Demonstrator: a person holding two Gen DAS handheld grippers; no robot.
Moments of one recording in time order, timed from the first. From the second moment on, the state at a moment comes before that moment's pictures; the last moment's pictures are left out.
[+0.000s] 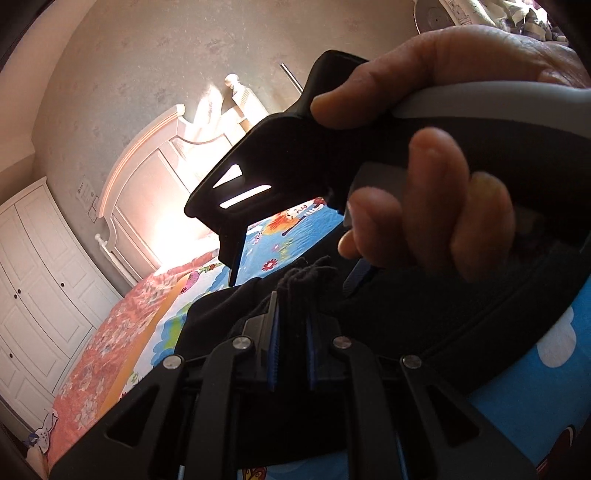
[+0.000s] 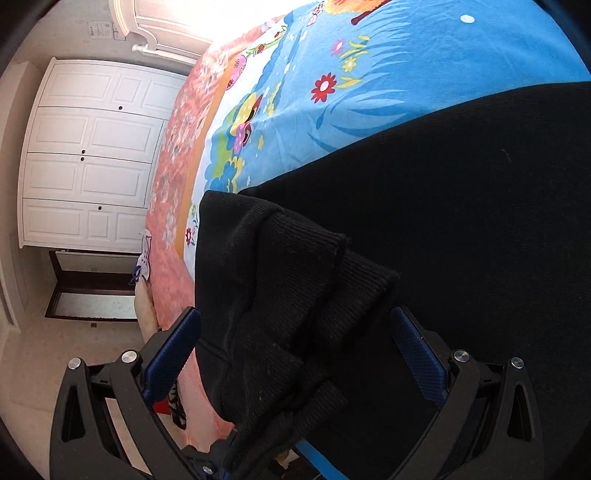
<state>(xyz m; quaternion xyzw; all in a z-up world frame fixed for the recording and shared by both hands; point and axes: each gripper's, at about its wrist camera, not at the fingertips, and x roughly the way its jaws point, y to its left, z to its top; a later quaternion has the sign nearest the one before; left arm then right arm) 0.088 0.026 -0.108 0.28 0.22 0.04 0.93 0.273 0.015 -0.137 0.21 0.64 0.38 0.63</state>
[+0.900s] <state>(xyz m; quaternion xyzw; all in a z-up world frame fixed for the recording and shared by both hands) 0.117 -0.093 -0.125 0.36 0.19 -0.07 0.91 0.282 -0.121 -0.121 0.22 0.55 0.37 0.72</state>
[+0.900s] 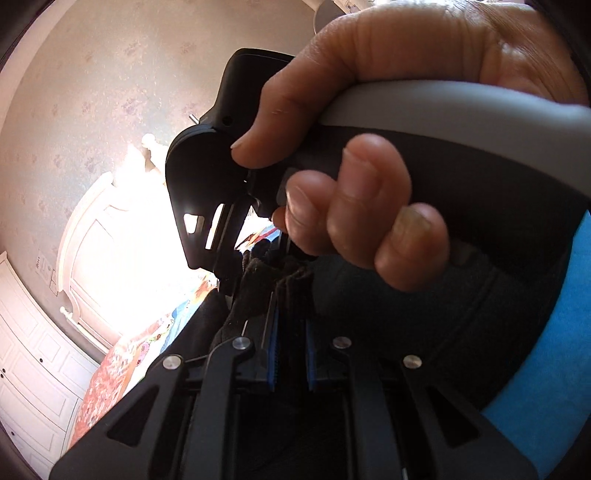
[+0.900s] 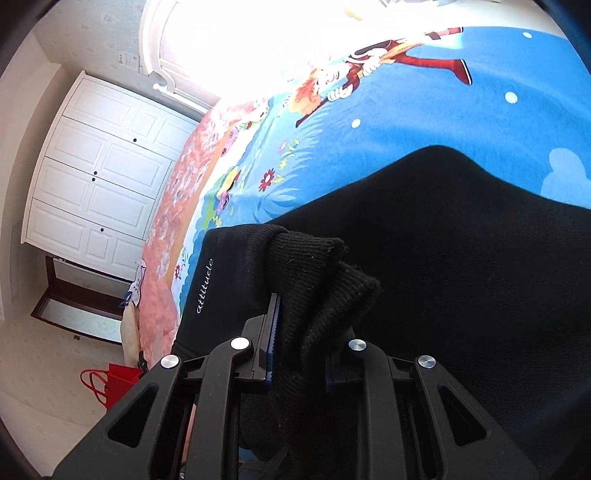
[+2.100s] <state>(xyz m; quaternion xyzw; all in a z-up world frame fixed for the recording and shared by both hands) 0.047 0.176 -0.159 -0.10 0.36 0.17 0.91 0.214 -0.032 -0.140 -0.14 0.45 0.15 0.87</state>
